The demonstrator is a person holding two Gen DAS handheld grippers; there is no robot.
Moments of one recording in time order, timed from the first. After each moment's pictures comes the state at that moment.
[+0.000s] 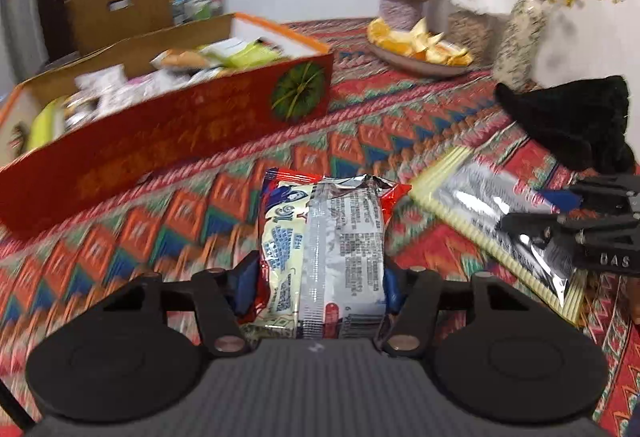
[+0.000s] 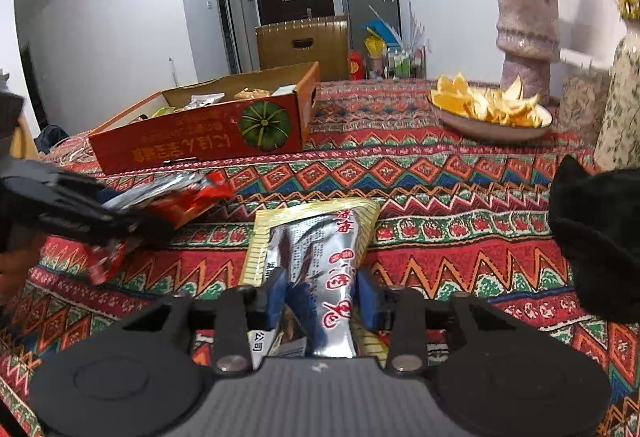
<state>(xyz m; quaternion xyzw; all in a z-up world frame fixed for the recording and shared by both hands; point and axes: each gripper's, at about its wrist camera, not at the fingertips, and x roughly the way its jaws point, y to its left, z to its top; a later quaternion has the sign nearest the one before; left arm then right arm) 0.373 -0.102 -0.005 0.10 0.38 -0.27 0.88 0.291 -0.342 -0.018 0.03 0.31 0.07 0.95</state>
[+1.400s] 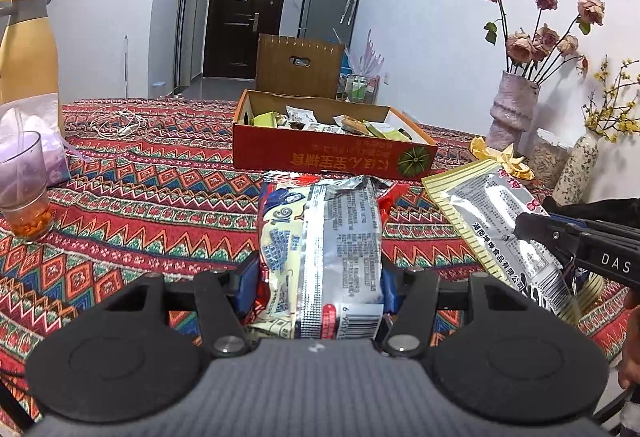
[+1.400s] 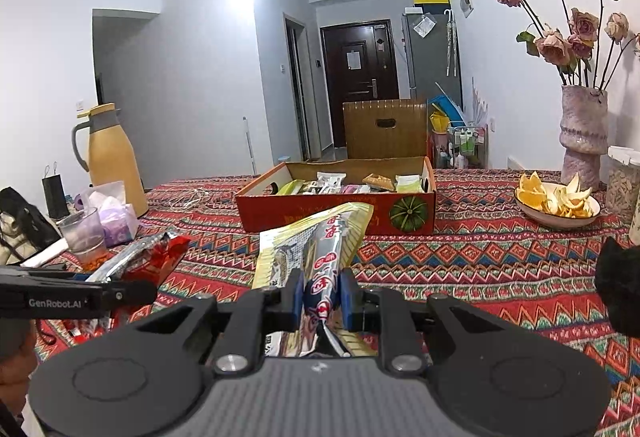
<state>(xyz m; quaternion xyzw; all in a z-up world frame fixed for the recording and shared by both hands) 0.185 0.003 0.058 -0.05 0.27 -0.07 0.96 0.189 -0.252 0.061 0.02 0.20 0.16 0.97</state>
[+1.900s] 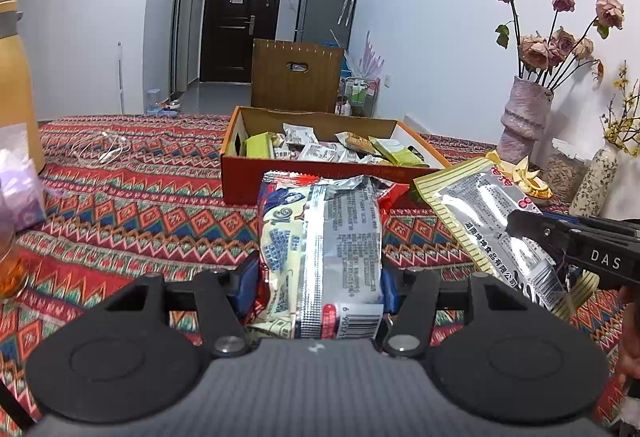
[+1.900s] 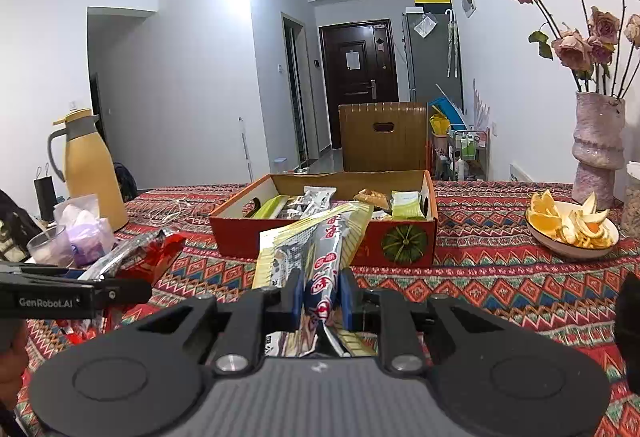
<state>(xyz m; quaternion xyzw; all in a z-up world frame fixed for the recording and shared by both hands) 0.260 -0.002 0.068 -0.04 0.27 -0.08 0.96 0.266 -0.252 0.065 0.02 0.20 0.16 0.97</state>
